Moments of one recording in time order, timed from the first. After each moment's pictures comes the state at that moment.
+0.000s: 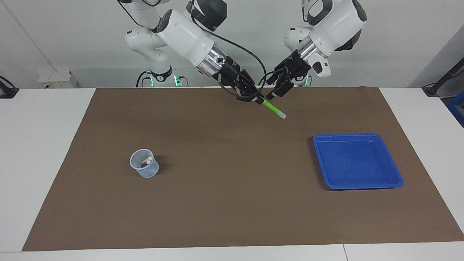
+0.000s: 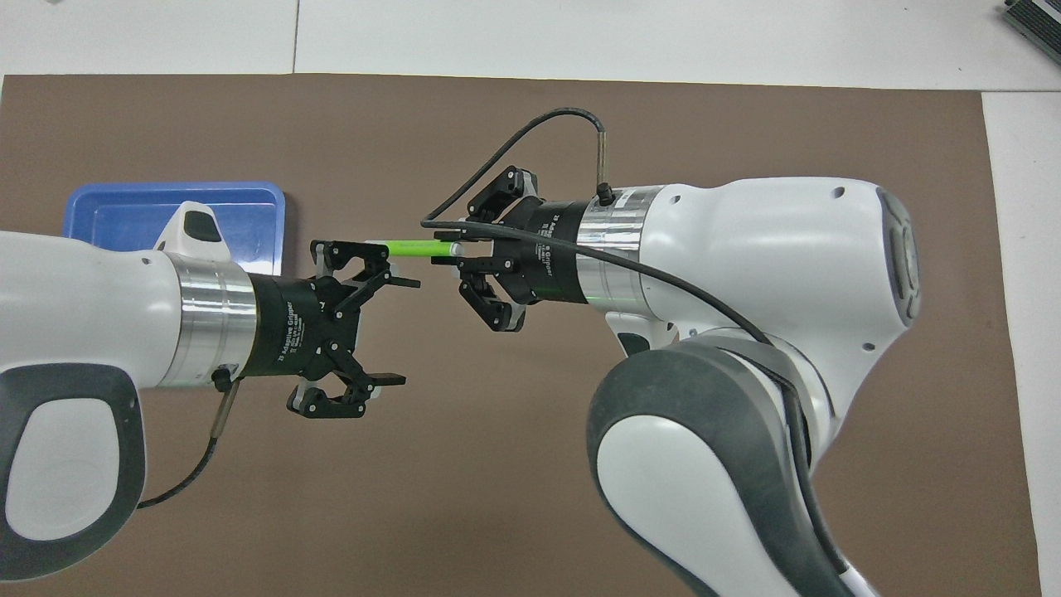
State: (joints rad) left arm -0.11 -0.20 -0.24 -1.96 -0.69 1.95 -1.45; right arm 0.34 0.14 0.23 -1.65 0.77 2.31 1.79
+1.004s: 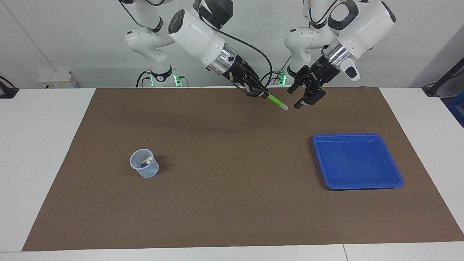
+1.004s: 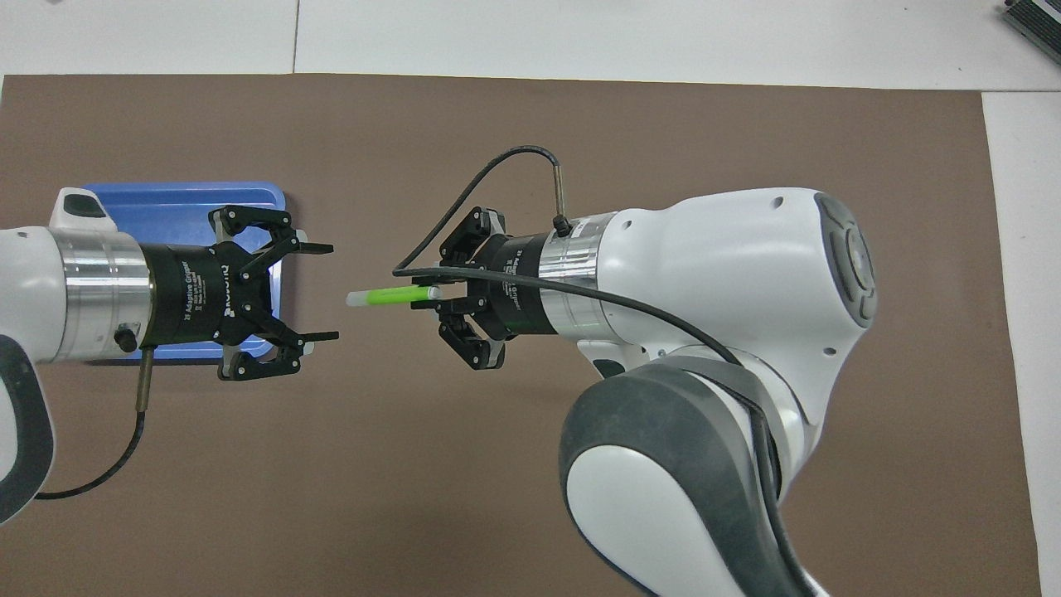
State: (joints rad) left arm 0.02 -0.21 -0.24 -1.98 -0.69 1.97 -1.53; right arm 0.36 0.14 0.23 -1.65 0.74 2.22 1.80
